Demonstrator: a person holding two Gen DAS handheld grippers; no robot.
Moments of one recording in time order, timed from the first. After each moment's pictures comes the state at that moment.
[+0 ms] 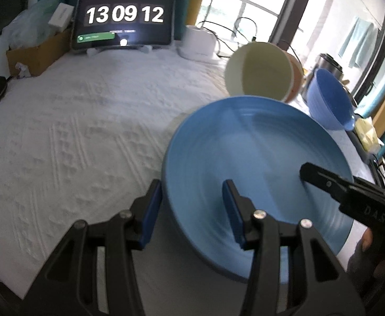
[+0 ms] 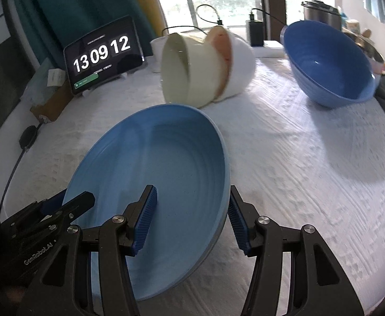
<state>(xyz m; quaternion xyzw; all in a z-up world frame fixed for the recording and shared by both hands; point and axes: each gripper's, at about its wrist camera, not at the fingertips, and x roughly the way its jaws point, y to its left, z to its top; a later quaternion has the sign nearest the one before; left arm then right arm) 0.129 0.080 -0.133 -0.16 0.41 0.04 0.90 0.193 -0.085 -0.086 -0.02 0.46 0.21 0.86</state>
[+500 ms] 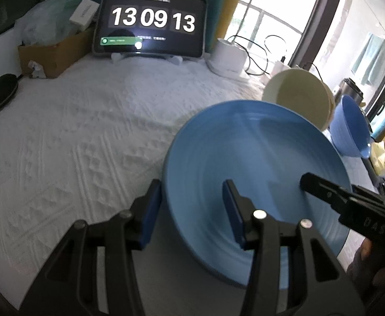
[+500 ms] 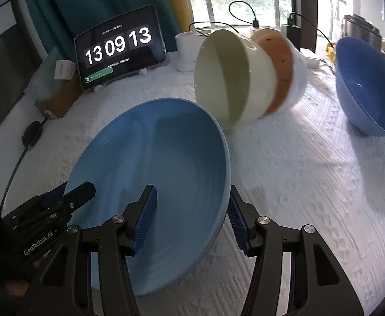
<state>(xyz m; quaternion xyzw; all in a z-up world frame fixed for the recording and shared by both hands) 0.147 0.133 -0.138 -0.17 0.39 0.08 0.90 0.222 -0.028 -0.092 -0.04 0.46 0.23 0.85</state>
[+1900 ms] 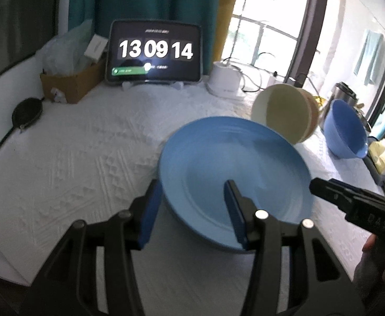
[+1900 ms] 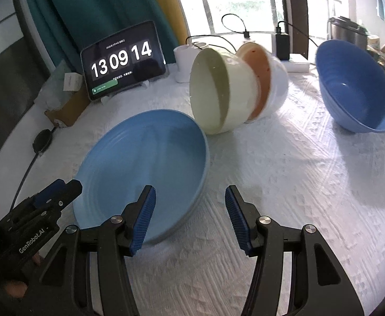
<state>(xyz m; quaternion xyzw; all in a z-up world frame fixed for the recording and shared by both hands) 0.111 0.098 -0.101 -0.13 0.35 0.11 0.92 0.198 -0.056 -0.071 -0.01 0.44 0.24 0.86</state>
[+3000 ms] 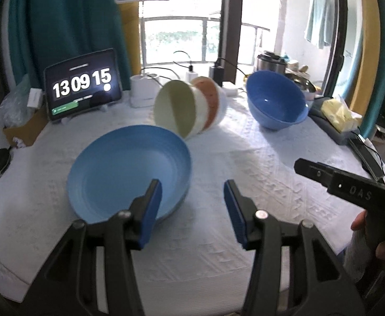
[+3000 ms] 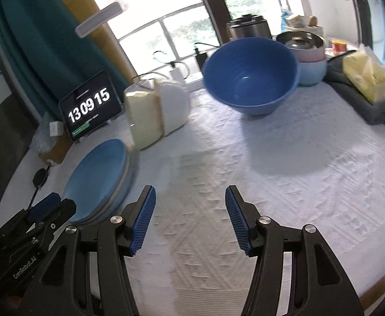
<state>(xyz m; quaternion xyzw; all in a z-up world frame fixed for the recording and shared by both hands) 0.111 -0.045 -0.066 -0.03 0.35 0.01 0.94 0.174 -0.206 -0.059 0.09 0.39 0.18 0.90</state>
